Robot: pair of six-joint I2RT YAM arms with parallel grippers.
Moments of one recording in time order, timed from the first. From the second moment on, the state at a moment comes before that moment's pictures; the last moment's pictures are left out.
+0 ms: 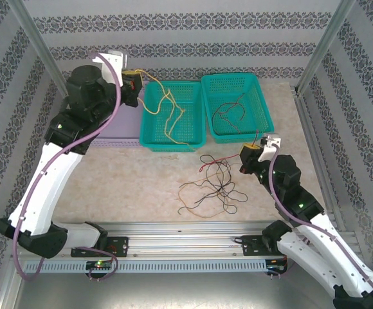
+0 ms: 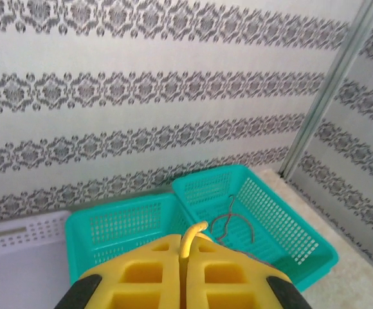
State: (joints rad) left arm -0.41 1.29 1.74 -0.59 0.02 -0.16; right arm 0.51 0.57 0.64 -0.32 0.14 0.41
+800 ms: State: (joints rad) left arm -0.41 1.10 1.26 -0.64 0.17 -0.24; right arm 0.49 0.59 0.62 -0.33 0.06 0.44
